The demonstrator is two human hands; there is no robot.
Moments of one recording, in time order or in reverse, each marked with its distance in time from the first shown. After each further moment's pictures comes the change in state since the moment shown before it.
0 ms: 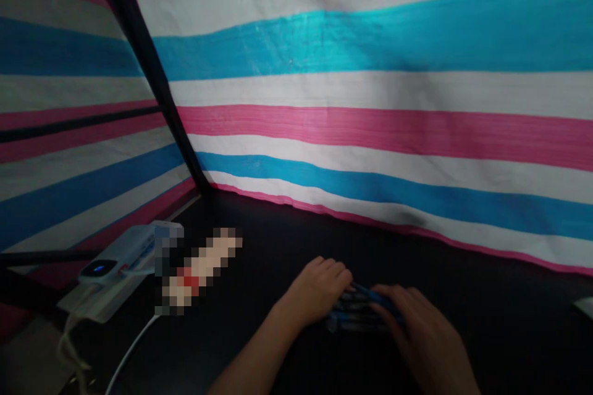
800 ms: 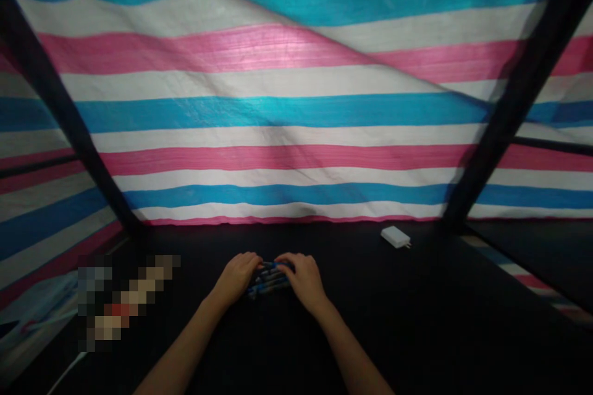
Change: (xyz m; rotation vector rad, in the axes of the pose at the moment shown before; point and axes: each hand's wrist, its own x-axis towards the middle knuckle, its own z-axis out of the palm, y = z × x) left_hand -0.010 0.002 -0.003 0.049 -0.015 -0.063; right_hand 0.007 -0.028 -0.021 0.370 -0.168 0.183
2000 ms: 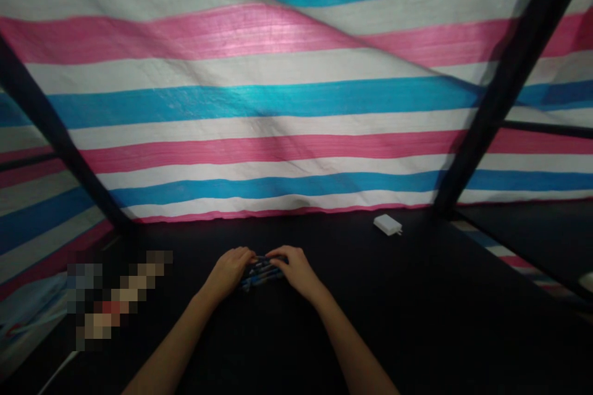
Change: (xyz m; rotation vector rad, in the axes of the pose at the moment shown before) left_hand -0.003 -0.002 0.000 -0.028 0.028 0.056; right_hand 0.003 0.014 0.002 0.299 -0.059 -0.070
